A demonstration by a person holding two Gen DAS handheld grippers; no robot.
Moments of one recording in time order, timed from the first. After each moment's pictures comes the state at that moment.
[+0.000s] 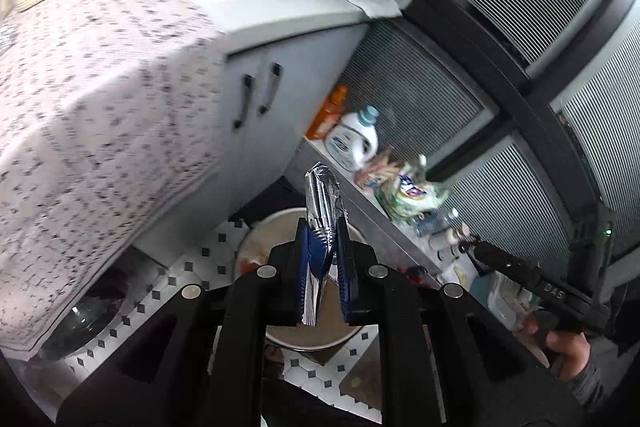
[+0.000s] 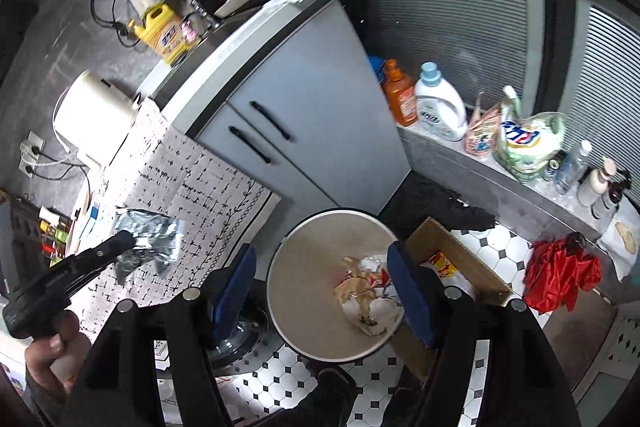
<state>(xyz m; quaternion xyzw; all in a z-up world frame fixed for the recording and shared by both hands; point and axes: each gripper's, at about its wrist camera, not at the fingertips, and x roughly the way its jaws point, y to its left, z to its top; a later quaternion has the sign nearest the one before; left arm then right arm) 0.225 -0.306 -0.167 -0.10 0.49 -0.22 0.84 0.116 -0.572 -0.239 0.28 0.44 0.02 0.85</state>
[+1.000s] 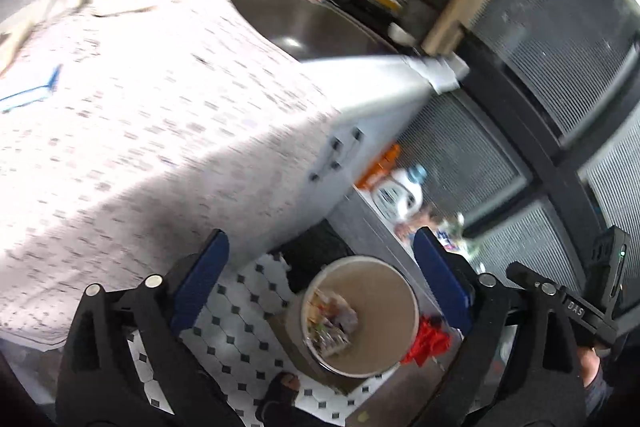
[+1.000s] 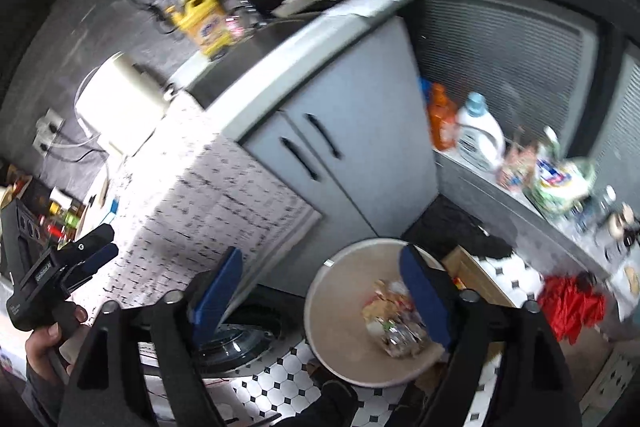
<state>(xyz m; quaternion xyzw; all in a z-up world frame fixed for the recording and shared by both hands) 0.232 -0.189 -0.128 -0.14 0.43 -0.11 0.88 0.172 -0.503 -0.195 0.23 0.43 0.07 0.87</state>
